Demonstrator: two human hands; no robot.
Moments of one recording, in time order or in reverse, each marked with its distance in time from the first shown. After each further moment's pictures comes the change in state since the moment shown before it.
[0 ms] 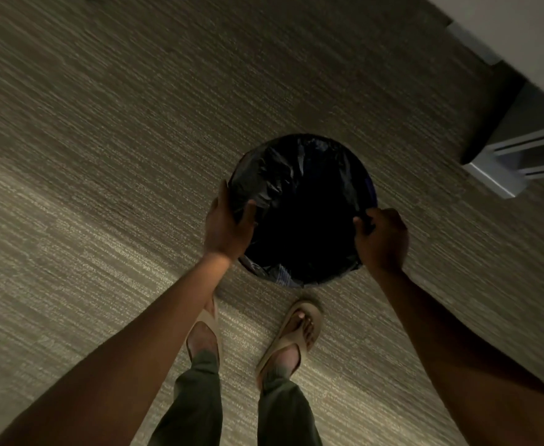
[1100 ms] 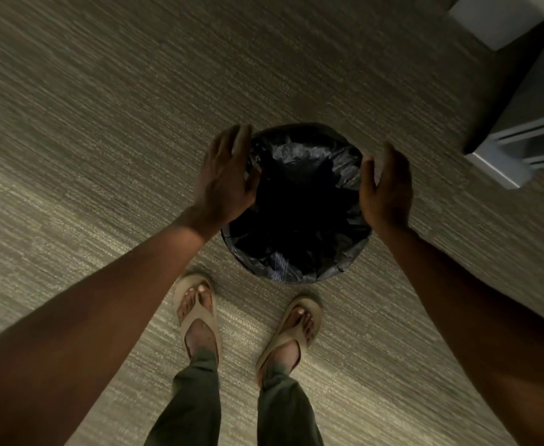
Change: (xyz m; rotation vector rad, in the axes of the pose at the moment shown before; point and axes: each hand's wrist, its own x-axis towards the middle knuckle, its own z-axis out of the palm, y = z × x) left_hand 0.065 0.014 -0.004 0.569 0.054 0.560; right_hand 0.064 -0.022 -0.008 0.089 0.040 -0.100
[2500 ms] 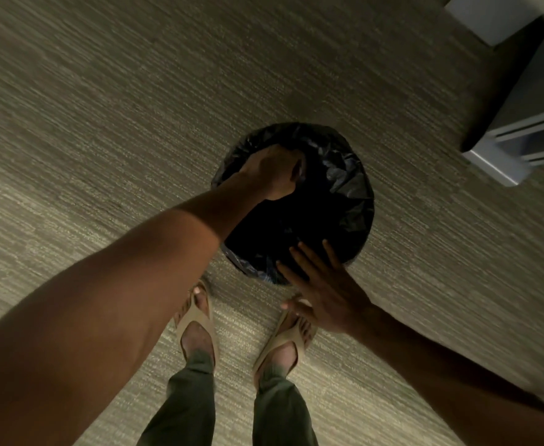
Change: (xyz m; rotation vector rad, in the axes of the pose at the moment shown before) left_hand 0.065 0.070 0.016 0.133 -0.528 0.076; right_hand -0.150 0.004 0.014 -0.529 -0.672 -0.815
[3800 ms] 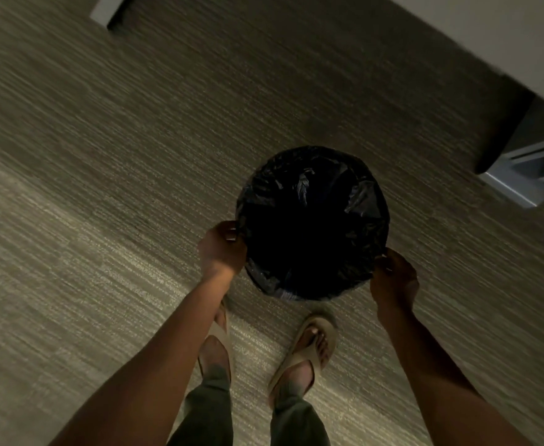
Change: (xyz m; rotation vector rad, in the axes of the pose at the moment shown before) left_hand -0.133 -0.050 0.078 -0.850 0.432 -0.780; right_hand 0.005 0.037 -0.004 1.169 0.655 1.255
